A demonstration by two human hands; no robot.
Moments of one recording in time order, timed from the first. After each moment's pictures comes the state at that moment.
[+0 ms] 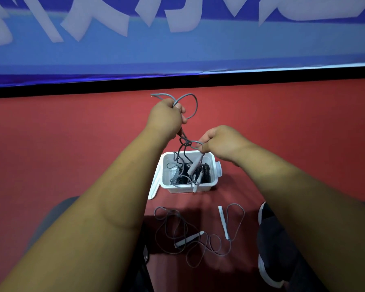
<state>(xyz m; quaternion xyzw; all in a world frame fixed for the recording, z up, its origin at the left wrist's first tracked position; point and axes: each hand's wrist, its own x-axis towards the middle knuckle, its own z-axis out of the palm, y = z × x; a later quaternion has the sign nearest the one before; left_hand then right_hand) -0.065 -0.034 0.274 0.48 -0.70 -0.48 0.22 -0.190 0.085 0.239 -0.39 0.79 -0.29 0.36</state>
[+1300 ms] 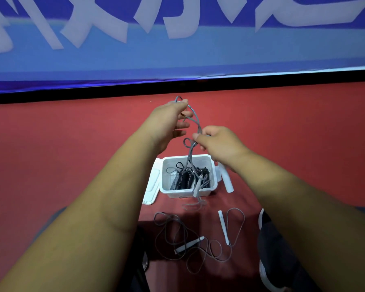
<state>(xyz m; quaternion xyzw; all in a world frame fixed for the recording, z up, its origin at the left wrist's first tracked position) -0.068 -0.037 0.285 0.41 -0.57 -0.68 0.21 -0.186 0.078 0.231 -0.38 0.75 -0.43 0.33</state>
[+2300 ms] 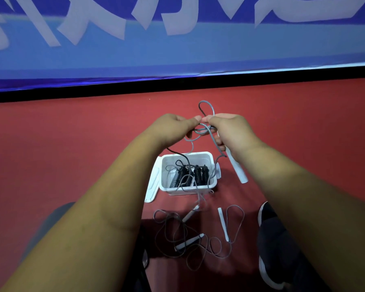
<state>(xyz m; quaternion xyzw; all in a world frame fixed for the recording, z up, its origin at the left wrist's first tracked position) -0.061 -0.031 0.276 0.43 -0.78 -0.45 0.07 -0.205 0.080 0.241 -0.20 0.70 -0.57 0.38</state>
